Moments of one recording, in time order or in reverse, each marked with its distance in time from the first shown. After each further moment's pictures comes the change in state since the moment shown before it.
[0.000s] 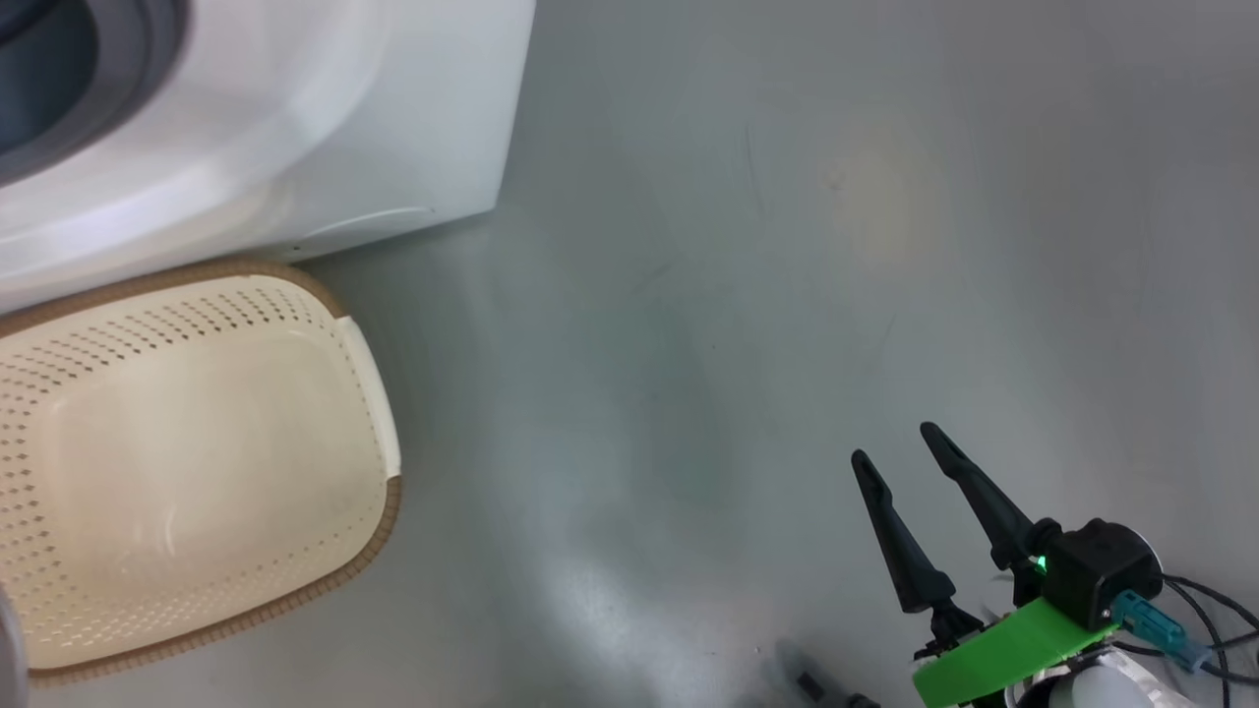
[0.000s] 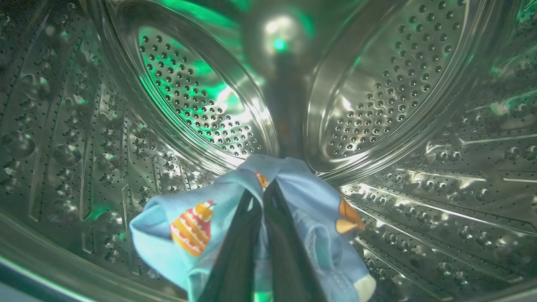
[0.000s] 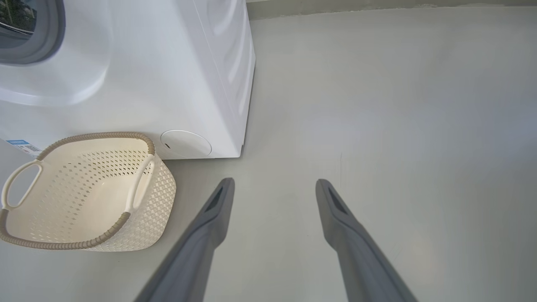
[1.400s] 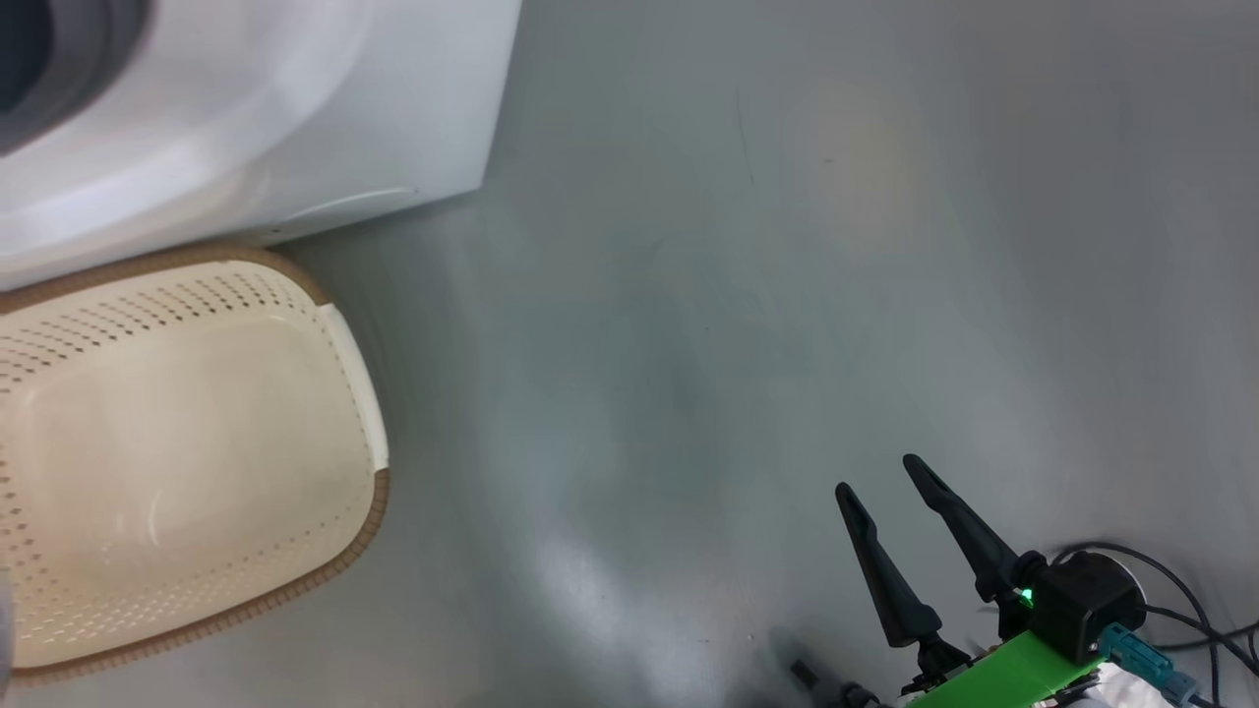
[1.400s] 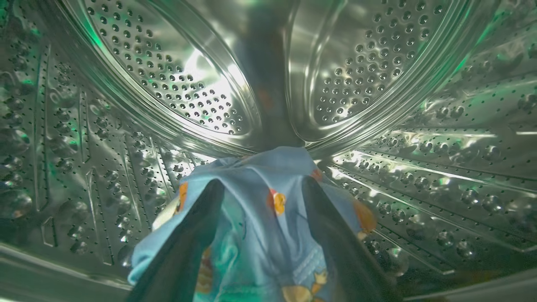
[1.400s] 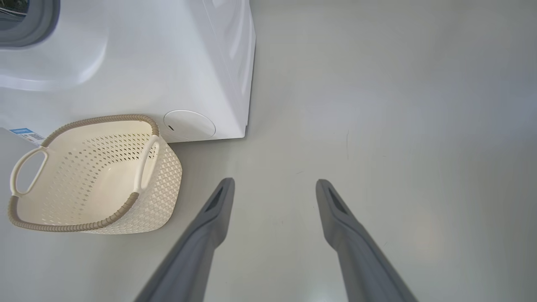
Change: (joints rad) left arm -0.160 -0.022 -0.027 0.226 0.083 -0.021 -0.001; right arm 0.060 0.016 0.019 -0.034 0.000 0.000 0.000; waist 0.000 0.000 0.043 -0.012
